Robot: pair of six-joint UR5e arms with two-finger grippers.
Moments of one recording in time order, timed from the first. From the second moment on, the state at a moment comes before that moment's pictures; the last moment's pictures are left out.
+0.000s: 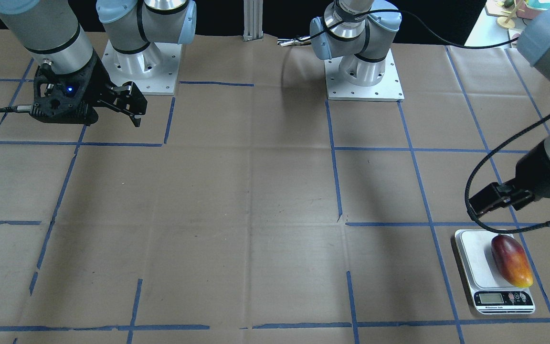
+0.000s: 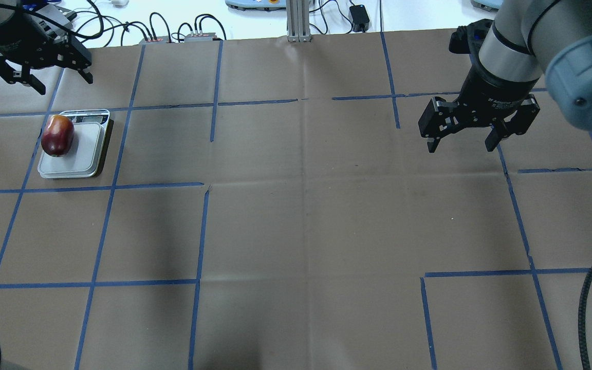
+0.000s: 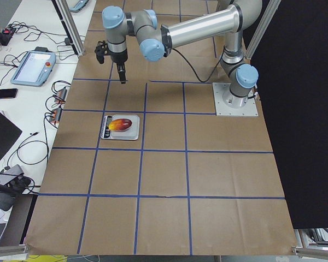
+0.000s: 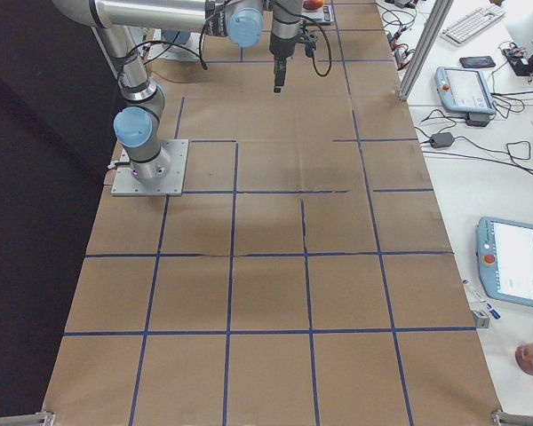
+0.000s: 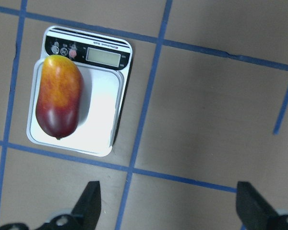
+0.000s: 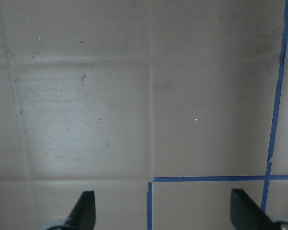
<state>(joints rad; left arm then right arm) -1.29 -1.83 -1.36 -1.47 1.56 0.05 1.53 -1.60 1.68 -1.57 -1.56 -0.02</state>
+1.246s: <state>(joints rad) -1.55 -1.65 -1.55 -1.51 1.56 -0.09 1.53 -1.60 1.68 -1.57 -1.56 -0.02</state>
